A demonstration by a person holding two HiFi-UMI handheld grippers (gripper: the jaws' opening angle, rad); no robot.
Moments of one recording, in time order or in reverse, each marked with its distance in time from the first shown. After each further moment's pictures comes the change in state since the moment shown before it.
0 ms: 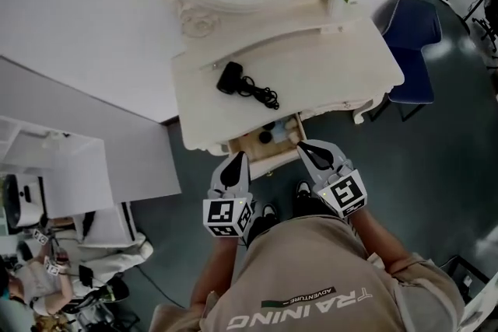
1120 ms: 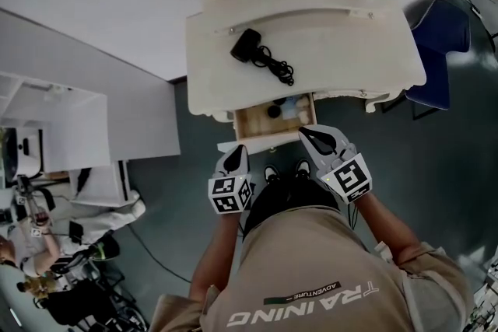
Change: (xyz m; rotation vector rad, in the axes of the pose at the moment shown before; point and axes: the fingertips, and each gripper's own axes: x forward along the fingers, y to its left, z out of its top) left arm -0.012 0.041 -0.129 -0.197 0.275 0.216; right arm 0.022 0.014 -0.020 0.007 0.084 0.211
